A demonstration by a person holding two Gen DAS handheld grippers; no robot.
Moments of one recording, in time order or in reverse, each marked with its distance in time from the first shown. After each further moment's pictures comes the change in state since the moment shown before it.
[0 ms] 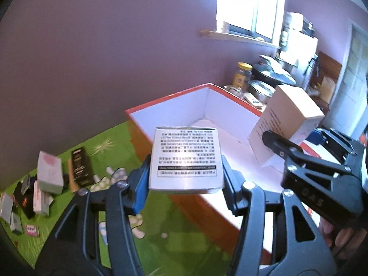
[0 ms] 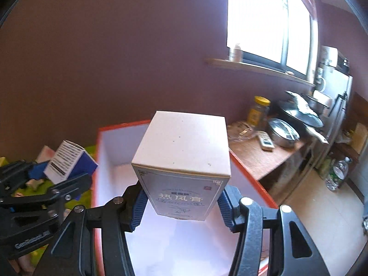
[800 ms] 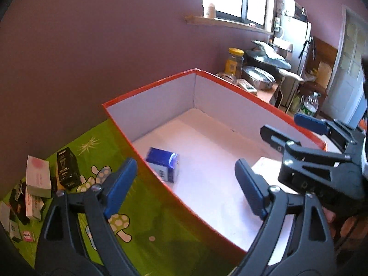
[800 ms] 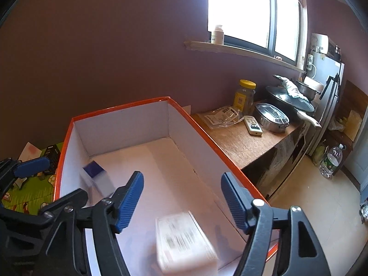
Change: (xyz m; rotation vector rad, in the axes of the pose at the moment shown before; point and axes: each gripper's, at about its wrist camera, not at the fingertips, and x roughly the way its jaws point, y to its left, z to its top) left arm 0.035 -0.005 -0.019 0.025 0.045 -0.006; right arm 0.013 -0.018 -0.014 0.023 0.037 -0.044
